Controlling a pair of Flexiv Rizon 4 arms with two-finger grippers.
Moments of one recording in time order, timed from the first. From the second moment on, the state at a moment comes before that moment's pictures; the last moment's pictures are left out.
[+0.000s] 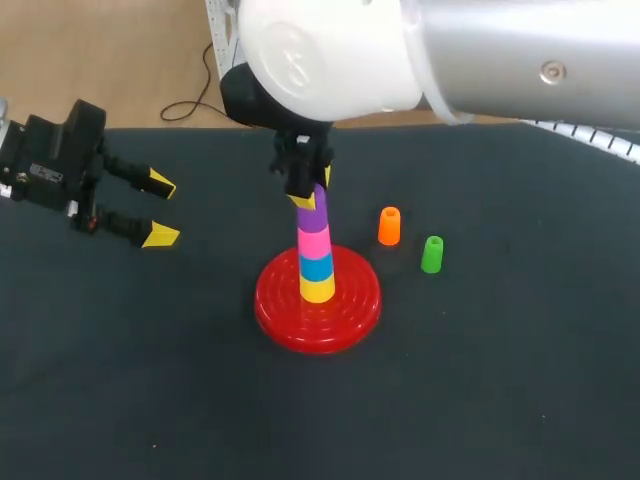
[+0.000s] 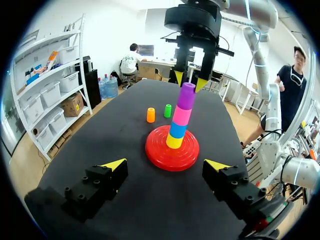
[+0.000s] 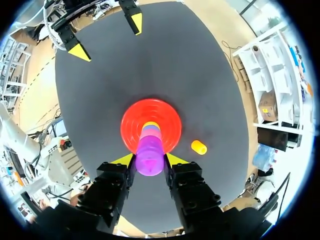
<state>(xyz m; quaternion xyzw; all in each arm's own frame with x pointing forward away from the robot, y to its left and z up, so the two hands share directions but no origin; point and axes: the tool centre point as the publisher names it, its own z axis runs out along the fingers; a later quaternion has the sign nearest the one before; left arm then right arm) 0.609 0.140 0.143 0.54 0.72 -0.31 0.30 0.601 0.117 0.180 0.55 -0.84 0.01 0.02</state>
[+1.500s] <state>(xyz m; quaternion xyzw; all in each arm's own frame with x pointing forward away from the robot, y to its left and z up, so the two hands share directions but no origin) 0.609 0.140 0.143 0.54 0.72 -0.31 0.30 0.706 0.004 0.079 0.36 -0.93 -0.01 0.02</state>
